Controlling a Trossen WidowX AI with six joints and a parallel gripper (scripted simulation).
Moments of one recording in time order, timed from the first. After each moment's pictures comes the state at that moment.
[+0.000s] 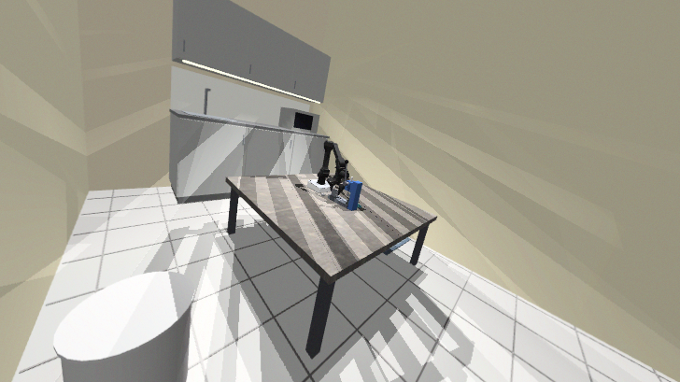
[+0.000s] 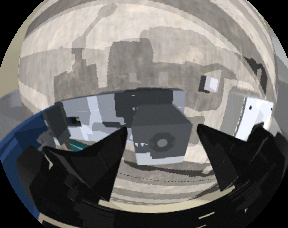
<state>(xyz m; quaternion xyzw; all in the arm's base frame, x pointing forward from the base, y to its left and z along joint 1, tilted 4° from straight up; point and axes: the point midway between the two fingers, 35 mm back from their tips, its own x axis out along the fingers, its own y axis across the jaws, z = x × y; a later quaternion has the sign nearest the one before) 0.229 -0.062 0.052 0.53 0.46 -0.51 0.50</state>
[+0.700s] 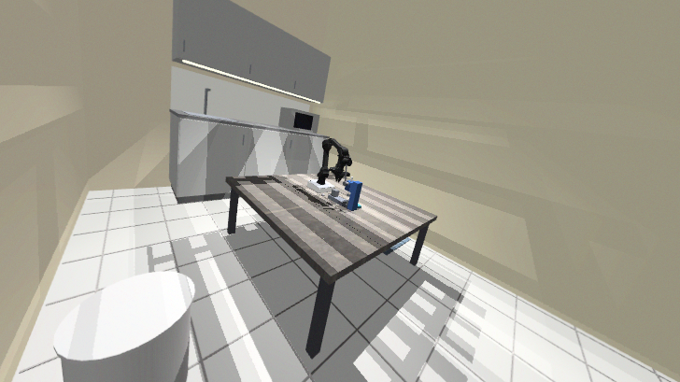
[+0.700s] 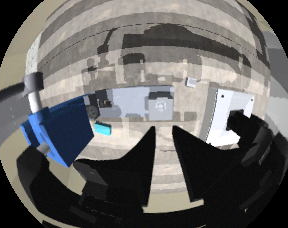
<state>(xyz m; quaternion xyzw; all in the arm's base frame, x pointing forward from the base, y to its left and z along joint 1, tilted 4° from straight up) 0.227 -0.061 0.151 0.54 0.45 -0.50 0.51</state>
